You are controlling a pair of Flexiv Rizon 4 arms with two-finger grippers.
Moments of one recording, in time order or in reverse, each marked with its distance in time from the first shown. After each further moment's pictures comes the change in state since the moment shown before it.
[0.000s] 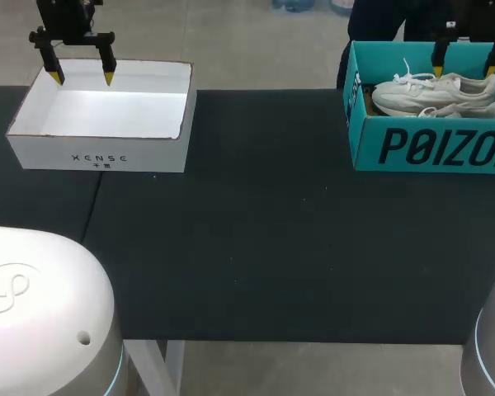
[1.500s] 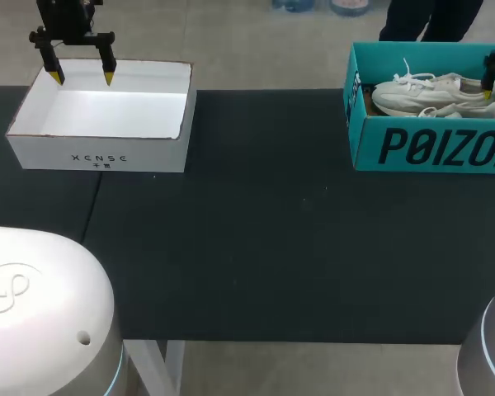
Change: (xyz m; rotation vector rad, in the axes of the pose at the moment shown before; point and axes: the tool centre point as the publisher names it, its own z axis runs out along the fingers) left arm 0.000 0.000 0.000 0.000 0.000 0.000; right arm -0.105 0.019 0.090 0.040 0.020 0.056
